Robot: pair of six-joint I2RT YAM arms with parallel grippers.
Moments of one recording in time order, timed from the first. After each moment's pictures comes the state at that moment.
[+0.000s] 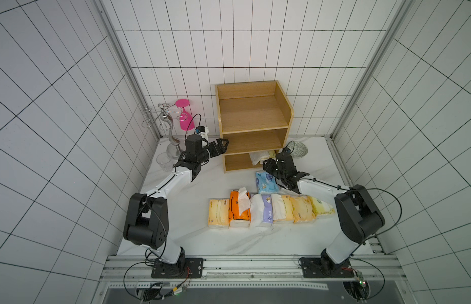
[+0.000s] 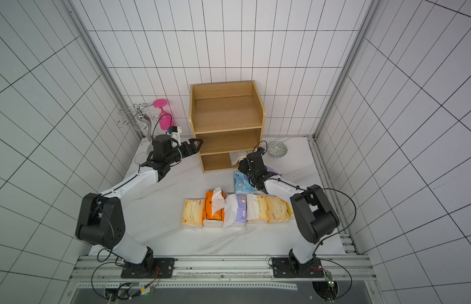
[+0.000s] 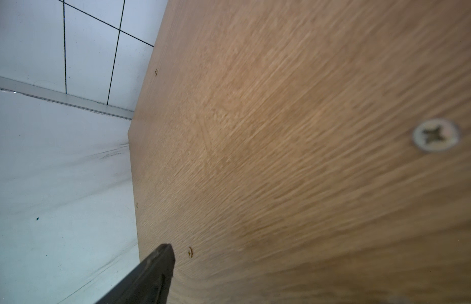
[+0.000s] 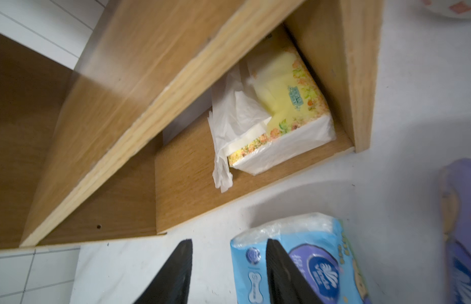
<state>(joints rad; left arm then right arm) -0.21 1.60 1.14 0.14 0.36 -0.59 0.59 1.72 1.00 0.19 0.10 0.89</state>
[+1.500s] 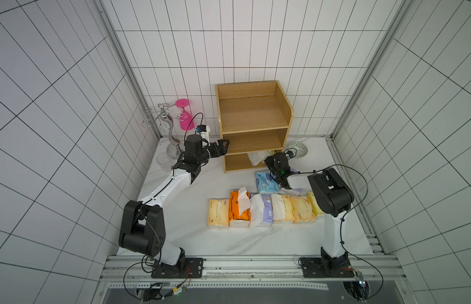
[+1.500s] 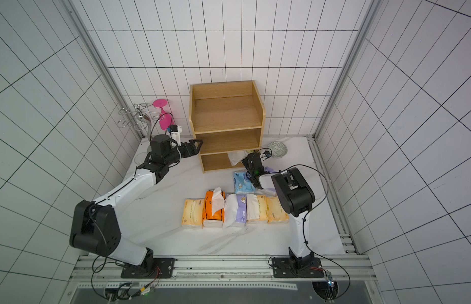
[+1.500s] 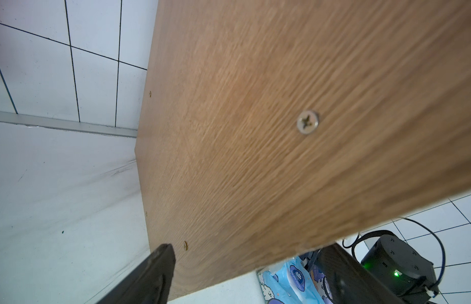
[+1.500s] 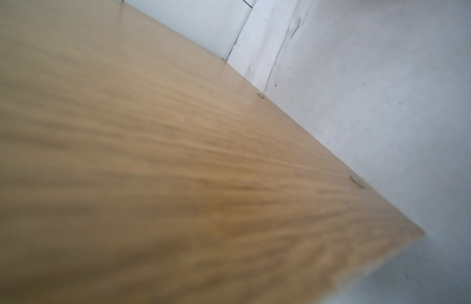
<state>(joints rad) -0.24 1.53 1.13 0.09 0.32 -0.48 0.51 2.06 1.09 0.54 0.16 1.19</state>
